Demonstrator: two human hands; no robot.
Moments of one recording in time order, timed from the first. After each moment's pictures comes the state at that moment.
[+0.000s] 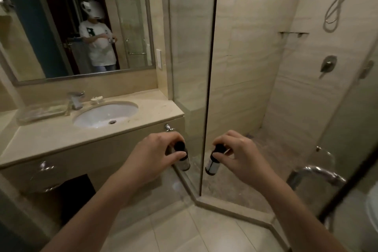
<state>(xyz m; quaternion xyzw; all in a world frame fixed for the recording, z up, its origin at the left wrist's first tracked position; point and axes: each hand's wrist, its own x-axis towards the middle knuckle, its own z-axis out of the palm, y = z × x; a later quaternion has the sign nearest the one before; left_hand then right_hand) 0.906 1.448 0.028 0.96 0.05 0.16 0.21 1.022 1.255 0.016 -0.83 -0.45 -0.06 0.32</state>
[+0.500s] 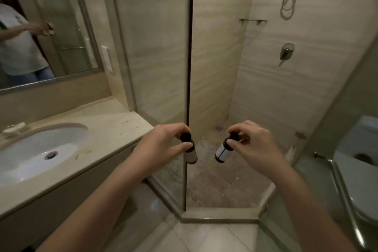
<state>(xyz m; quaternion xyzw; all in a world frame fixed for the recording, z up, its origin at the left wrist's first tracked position) 1.147 1.579 0.033 0.95 -0.10 0.12 0.27 1.208 1.353 0.021 -0.90 -0.24 -0.11 0.34</state>
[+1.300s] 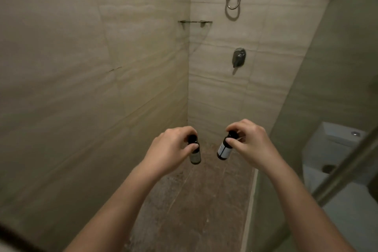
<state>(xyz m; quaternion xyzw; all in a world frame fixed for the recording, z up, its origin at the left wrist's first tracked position) 1.646 1.443 0.011 0.94 -0.19 0.07 0.26 1.642 1.231 0.017 -0.94 -0.09 -0.15 0.29</state>
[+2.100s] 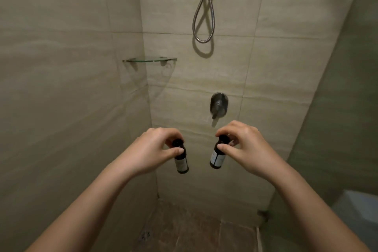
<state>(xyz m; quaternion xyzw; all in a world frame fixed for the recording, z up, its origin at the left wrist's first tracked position) 2.186 1.321 0.075 0.92 -0.31 0.06 0.25 2.134 1.095 0.077 -0.95 -0.11 -0.19 0.23</state>
